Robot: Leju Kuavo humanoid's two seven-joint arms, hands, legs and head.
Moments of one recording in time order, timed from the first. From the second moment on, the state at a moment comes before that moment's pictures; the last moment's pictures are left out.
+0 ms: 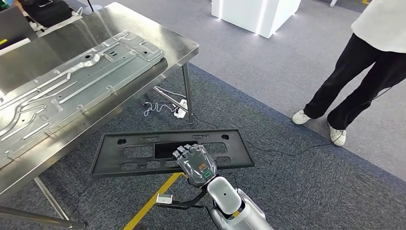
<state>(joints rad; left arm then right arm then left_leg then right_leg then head) -0.09 -0.10 -0.45 -0.16 0.01 0.30 0.00 -0.32 0.22 0.63 -1.04 1.57 -0.39 -0.01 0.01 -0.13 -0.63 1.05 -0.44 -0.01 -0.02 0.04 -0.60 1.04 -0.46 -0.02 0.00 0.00</state>
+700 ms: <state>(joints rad) -0.09 -0.10 -0.45 -0.16 0.01 0.30 0.00 -0.32 0.22 0.63 -1.04 1.57 -0.39 -0.01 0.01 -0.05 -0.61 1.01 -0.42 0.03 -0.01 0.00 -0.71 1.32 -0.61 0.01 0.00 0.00</state>
